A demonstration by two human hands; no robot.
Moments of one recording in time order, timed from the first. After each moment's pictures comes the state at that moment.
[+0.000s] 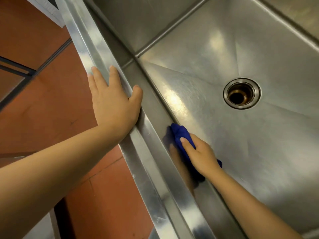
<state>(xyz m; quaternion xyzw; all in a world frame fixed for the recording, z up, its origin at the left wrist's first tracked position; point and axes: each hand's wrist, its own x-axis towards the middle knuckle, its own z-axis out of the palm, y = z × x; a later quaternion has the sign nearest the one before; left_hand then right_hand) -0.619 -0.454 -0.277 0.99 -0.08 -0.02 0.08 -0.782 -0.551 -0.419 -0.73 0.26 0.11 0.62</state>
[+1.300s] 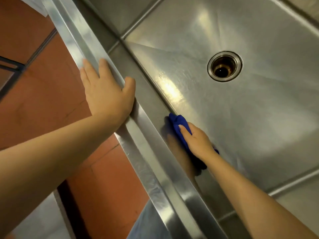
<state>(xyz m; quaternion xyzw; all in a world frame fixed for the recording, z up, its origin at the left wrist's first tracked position) -0.675 -0.457 -0.274 0.99 -0.09 -0.03 0.07 -0.839 -0.554 -0.423 -0.70 0.28 0.15 0.64</state>
